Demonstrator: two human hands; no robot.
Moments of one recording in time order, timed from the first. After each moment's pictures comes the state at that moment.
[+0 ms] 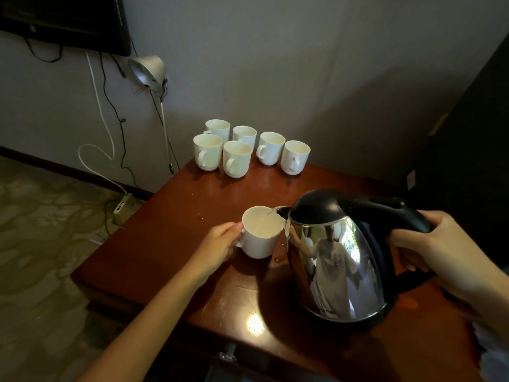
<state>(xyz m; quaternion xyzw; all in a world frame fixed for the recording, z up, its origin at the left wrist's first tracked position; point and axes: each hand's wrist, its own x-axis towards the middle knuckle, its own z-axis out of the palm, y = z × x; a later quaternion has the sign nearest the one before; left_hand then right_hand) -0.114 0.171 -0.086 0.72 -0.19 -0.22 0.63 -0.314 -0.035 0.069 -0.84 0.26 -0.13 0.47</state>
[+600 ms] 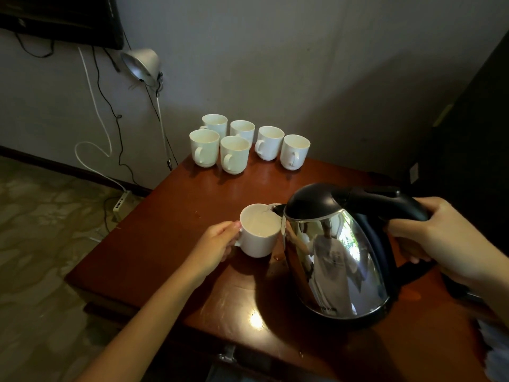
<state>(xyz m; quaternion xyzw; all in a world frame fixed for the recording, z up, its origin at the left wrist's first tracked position) -0.114 0.171 -0.085 0.72 -0.19 -0.23 0.62 -0.300 -0.043 0.071 -0.86 0.24 -0.12 0.44</state>
